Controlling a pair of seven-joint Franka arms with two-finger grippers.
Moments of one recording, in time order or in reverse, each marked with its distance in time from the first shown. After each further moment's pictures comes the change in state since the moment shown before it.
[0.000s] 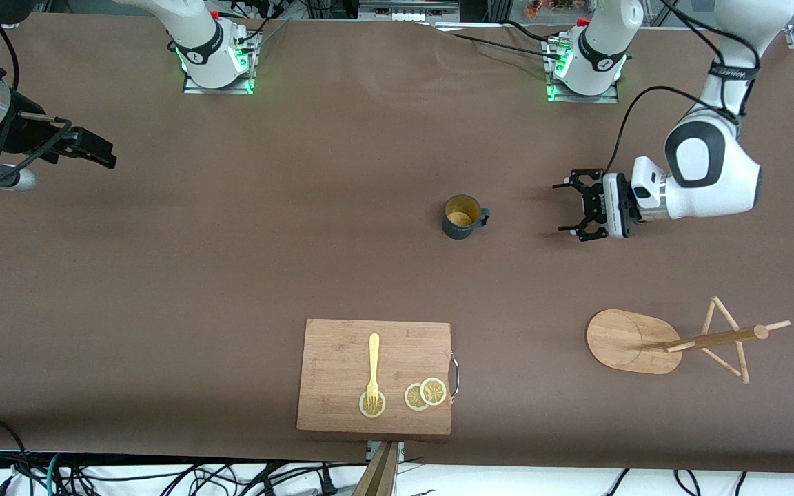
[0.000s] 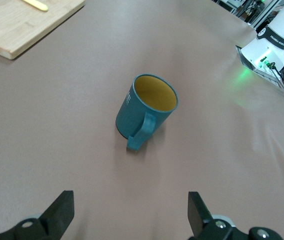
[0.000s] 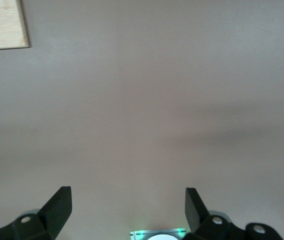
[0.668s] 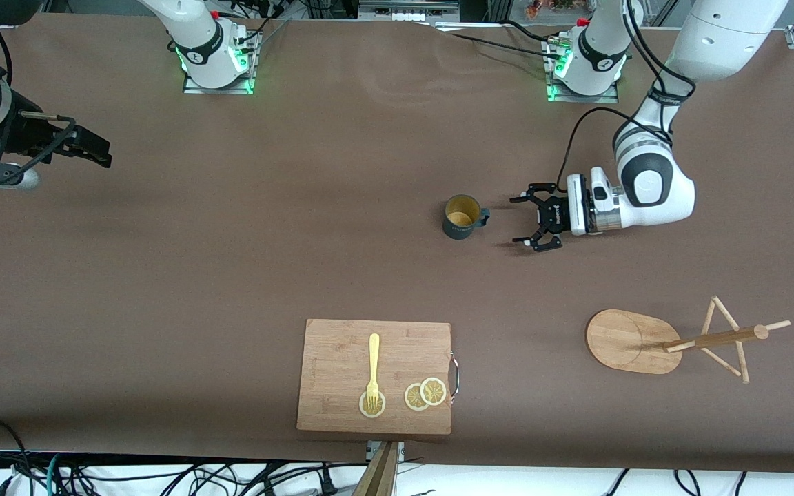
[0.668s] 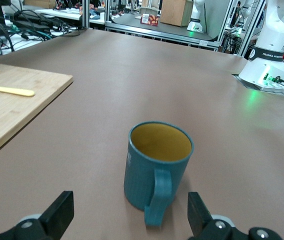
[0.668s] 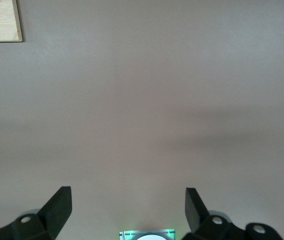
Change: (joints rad) left arm -0.068 0.145 -0.059 -0.002 -0.421 0.040 0.534; right arm -0.577 -0.015 0.596 -0.001 -0.036 -0.003 -0.017
